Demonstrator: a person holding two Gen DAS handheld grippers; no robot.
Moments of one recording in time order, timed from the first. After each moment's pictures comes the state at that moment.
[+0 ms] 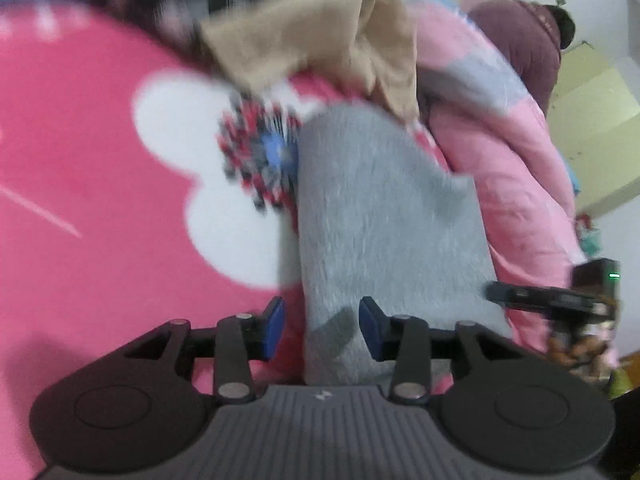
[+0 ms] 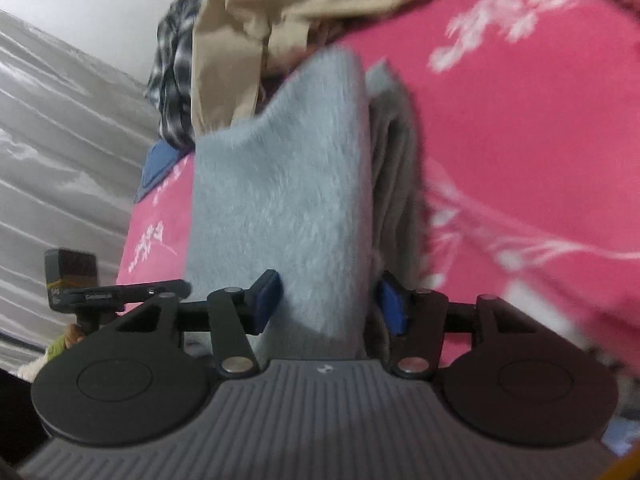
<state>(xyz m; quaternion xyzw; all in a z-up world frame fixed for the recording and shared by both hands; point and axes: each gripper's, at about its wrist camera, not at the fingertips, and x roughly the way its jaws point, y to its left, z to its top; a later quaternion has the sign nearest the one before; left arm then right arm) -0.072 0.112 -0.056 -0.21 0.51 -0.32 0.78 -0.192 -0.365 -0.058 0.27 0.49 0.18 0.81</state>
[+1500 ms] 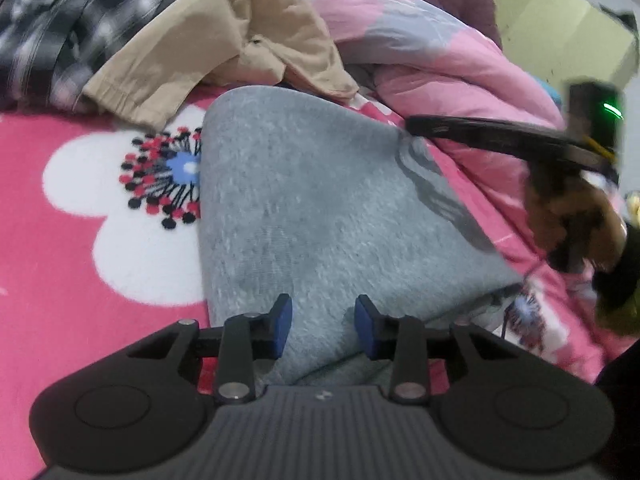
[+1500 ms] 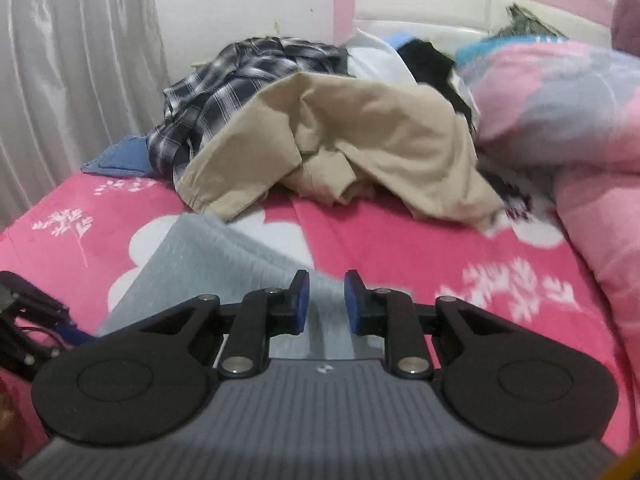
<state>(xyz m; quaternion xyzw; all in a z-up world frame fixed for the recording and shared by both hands) -0.110 0.025 -0.062 -0.05 0.43 -0.35 0.83 -0.129 -0.319 -0.016 -0.03 0.31 0.18 0.93</state>
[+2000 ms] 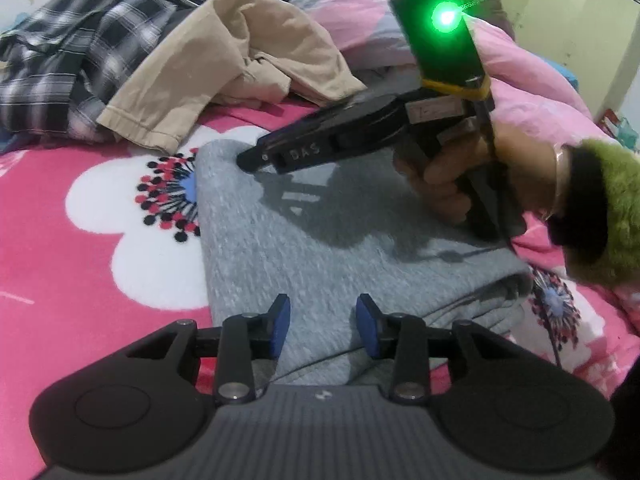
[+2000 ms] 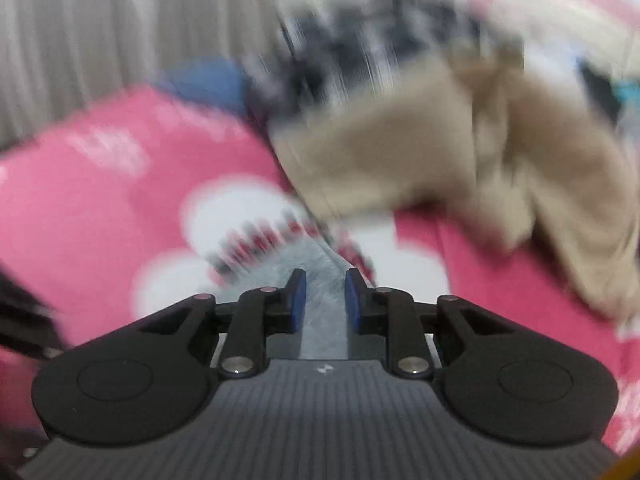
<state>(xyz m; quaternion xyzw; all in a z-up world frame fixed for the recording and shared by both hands) -0.130 0.008 -0.052 -0.01 0.42 -0.30 0.86 -0.058 -0.192 -0.059 -0.14 0.36 0.30 0.87</state>
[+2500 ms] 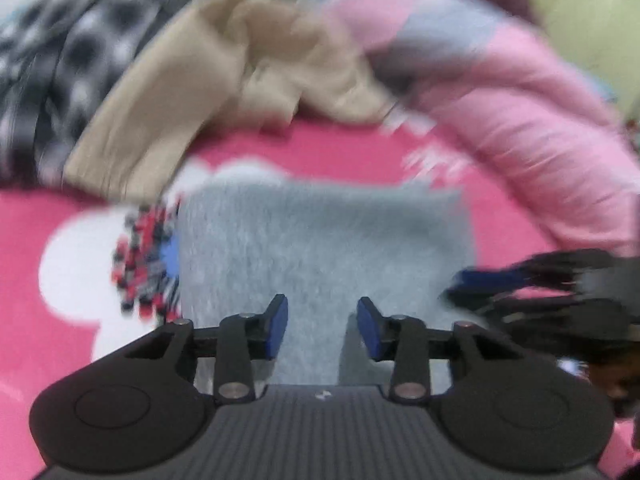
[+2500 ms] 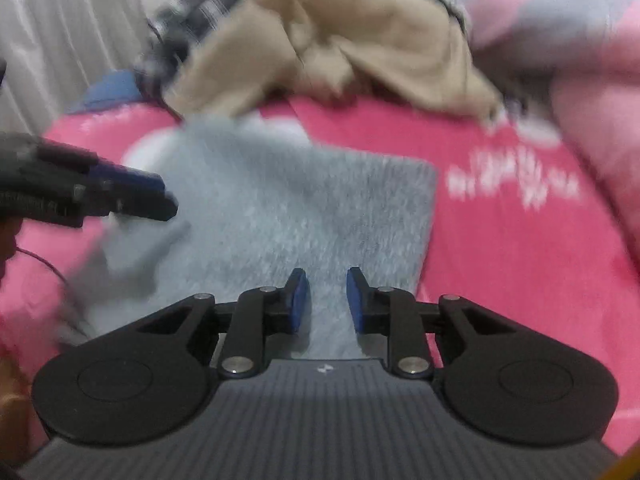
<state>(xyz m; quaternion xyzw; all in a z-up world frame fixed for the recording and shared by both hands) -0.054 -0.033 -0.026 0.00 0.45 -0.26 0.85 -0.164 -0.307 -0.054 -0.01 0.42 0.14 0.90</state>
